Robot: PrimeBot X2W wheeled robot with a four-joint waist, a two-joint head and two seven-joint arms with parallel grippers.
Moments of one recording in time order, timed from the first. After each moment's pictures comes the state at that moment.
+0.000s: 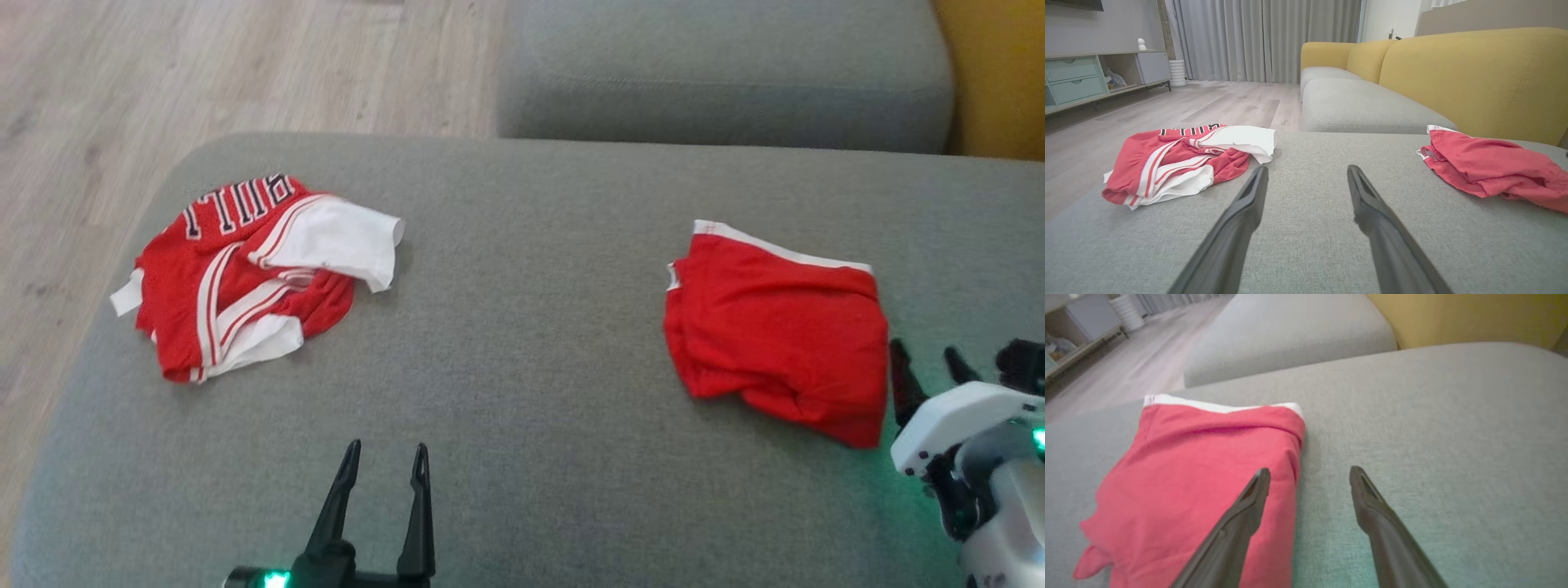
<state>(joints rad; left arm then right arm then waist) 0.15 0.06 -0.36 0.13 -0.15 0.17 -0.26 -0.30 -0.25 -0.02 0.76 0.36 0.12 -0.02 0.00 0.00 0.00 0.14</state>
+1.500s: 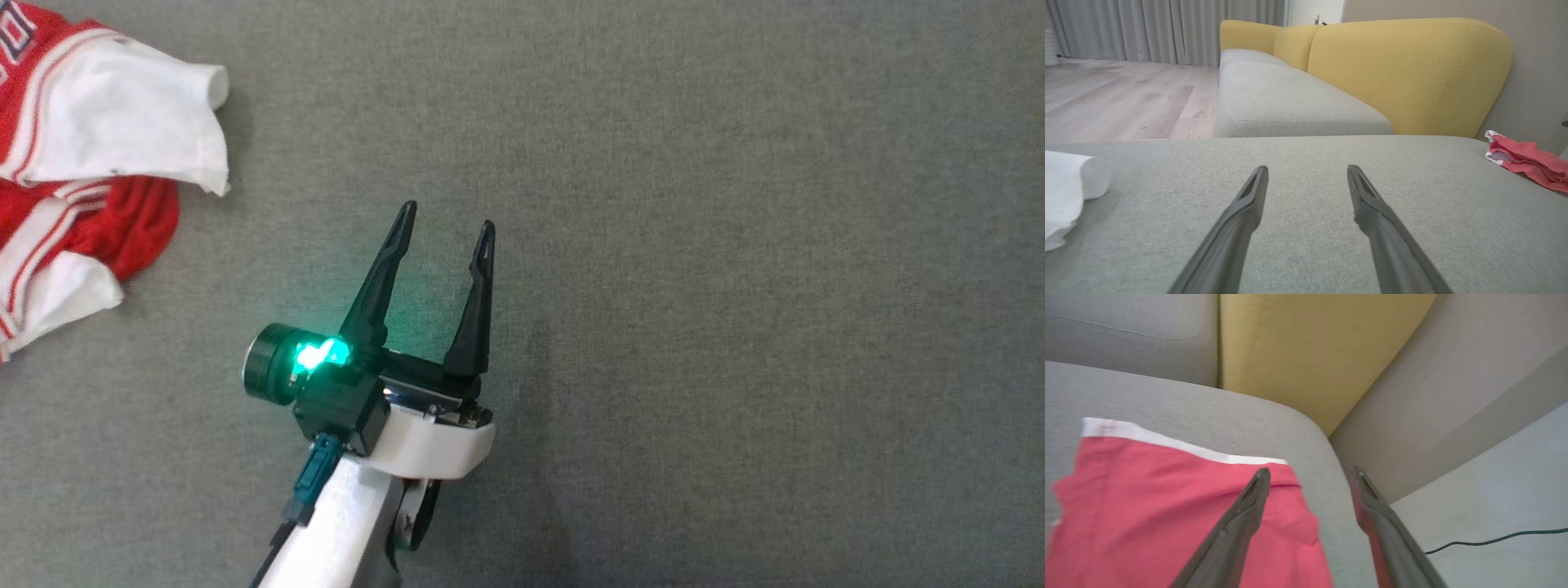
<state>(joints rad) -0.28 0.05 -0.47 0.07 -0.18 0.09 -0.26 -0.79 -0.82 0.03 0.93 0.27 0.12 -0.04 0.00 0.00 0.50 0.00</state>
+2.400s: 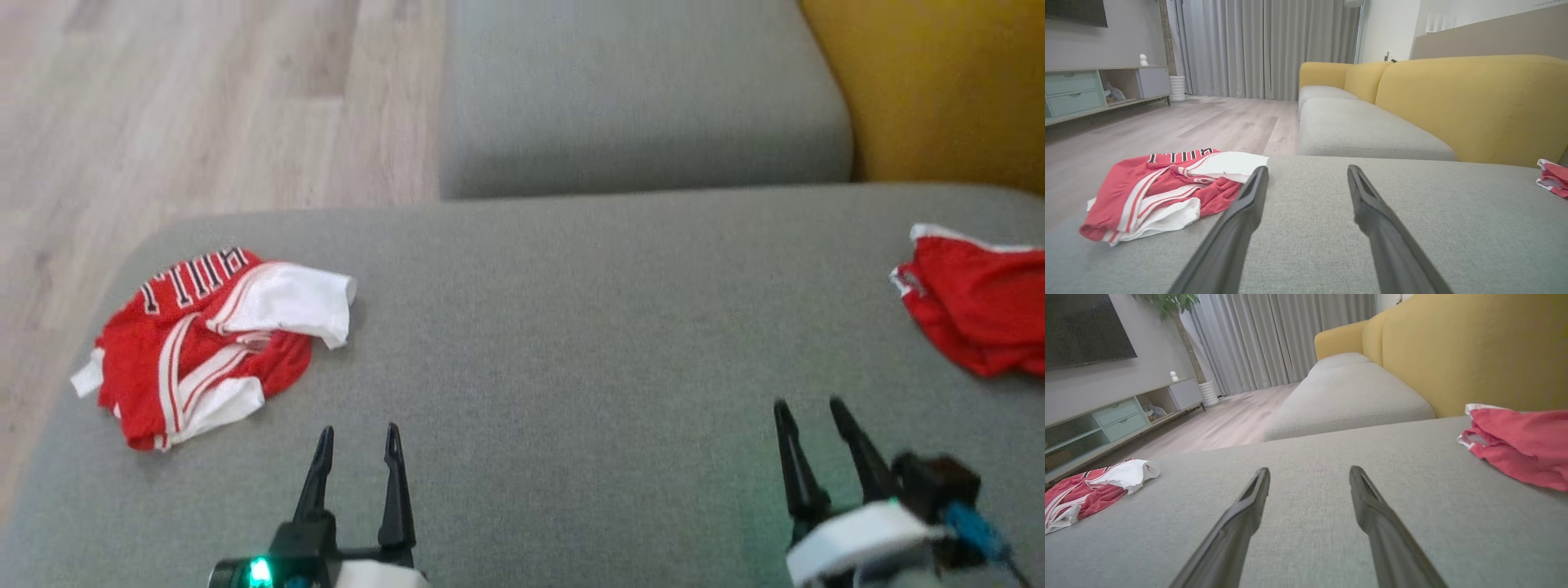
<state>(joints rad) 0.04 0.05 -0.35 0.25 -0.26 0.23 -0.26 -0.04 -0.14 0.16 0.43 0.31 0.12 -0.25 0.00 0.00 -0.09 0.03</state>
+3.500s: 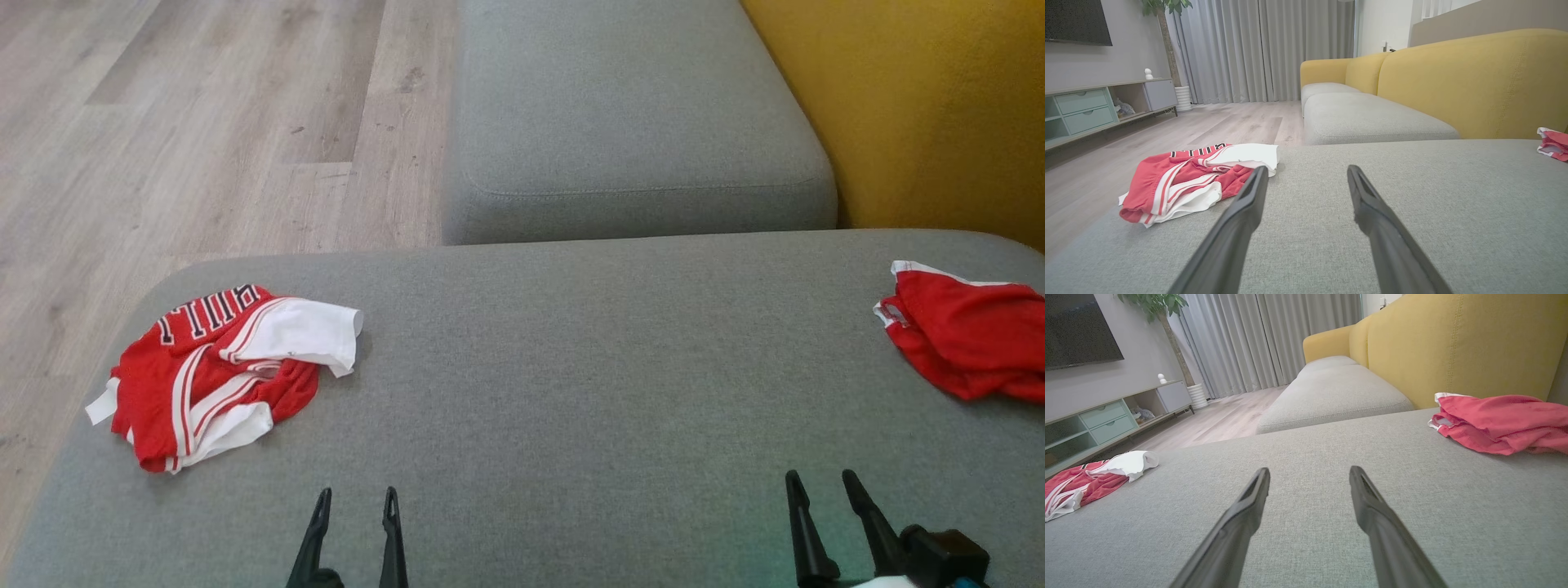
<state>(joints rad) 0.17 0.05 -0.32 0.25 -0.14 0.22 -0.26 0.18 -0.07 0.07 0.33 0.24 0.12 -0.25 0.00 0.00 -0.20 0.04</state>
